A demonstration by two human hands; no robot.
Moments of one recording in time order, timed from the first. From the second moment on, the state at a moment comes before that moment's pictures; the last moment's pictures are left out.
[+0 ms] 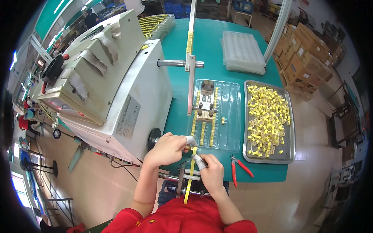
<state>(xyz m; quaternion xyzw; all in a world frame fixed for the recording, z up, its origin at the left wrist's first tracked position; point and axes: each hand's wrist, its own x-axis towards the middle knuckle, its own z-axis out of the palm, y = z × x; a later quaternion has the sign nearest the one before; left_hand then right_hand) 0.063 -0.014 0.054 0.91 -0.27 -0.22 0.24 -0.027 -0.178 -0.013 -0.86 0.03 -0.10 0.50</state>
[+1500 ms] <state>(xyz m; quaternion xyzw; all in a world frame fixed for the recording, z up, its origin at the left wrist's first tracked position) 0.025 -0.005 -0.011 0.86 -0.37 0.22 0.27 -0.001 -0.202 -0.026 -0.78 0.10 -0.06 0.61</state>
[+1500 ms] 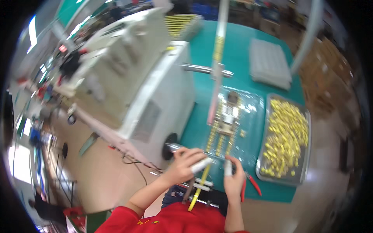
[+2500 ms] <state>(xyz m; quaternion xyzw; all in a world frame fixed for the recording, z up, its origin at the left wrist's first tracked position) 0.016 -0.020 -0.039 0.84 -0.37 0.29 0.28 -0.022 -0.206 -0.013 -0.80 0.09 -0.06 0.59</state>
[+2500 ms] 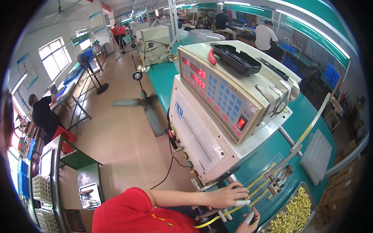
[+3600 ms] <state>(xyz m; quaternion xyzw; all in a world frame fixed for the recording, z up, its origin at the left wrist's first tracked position) 0.010 -0.013 -0.026 0.91 -0.26 0.16 0.26 -0.035 -0.194 -0.017 -0.90 -0.04 -0.05 0.43</state>
